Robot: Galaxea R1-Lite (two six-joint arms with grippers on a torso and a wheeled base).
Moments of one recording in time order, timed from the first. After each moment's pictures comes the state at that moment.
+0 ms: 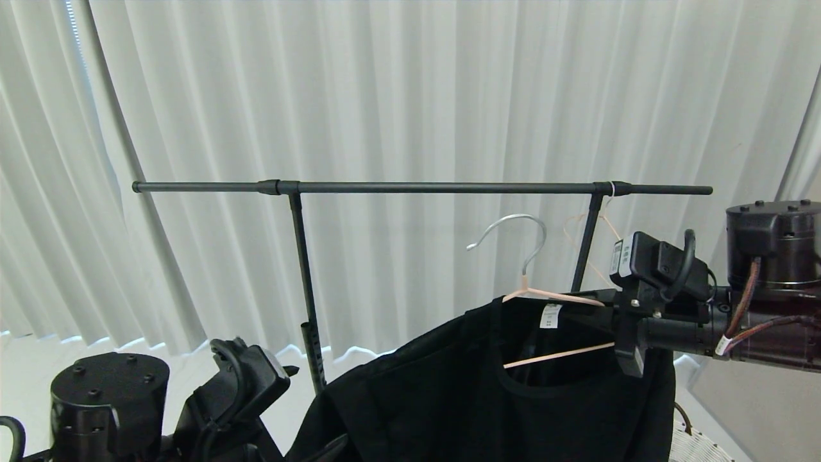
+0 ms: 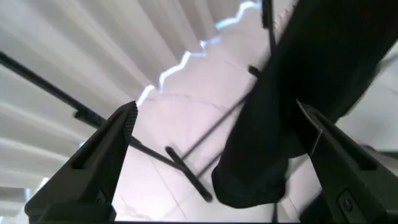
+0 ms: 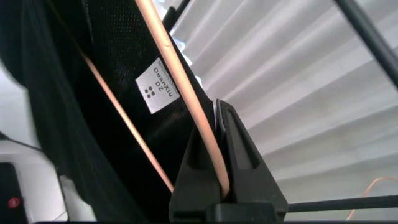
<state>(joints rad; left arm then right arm) -0.51 1.43 -0.17 -0.75 -0.14 0.34 0.54 1.51 -0.73 -0.41 0.43 -0.59</state>
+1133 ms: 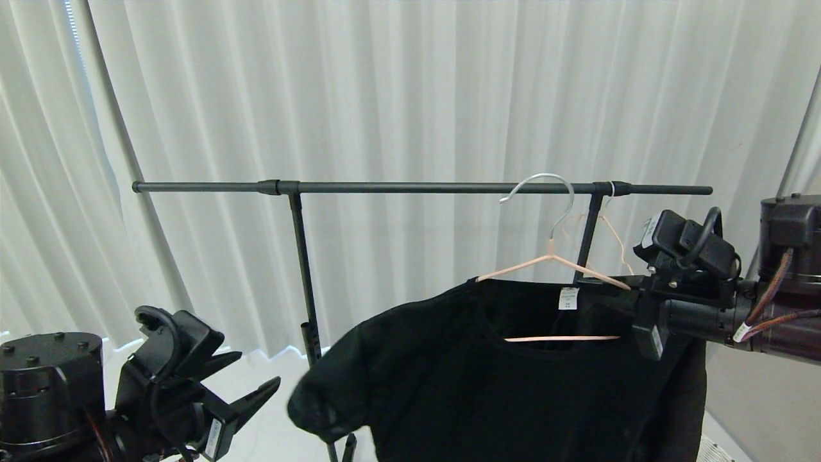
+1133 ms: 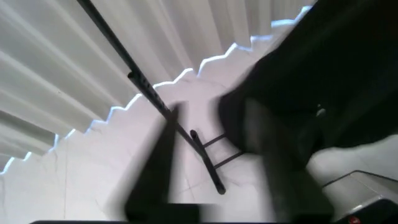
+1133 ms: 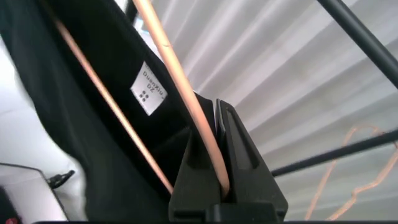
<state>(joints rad) -0.23 1.37 -0.17 -0.75 -0.13 0.33 0.47 1.46 -0.71 -0.41 0.32 -0.48</state>
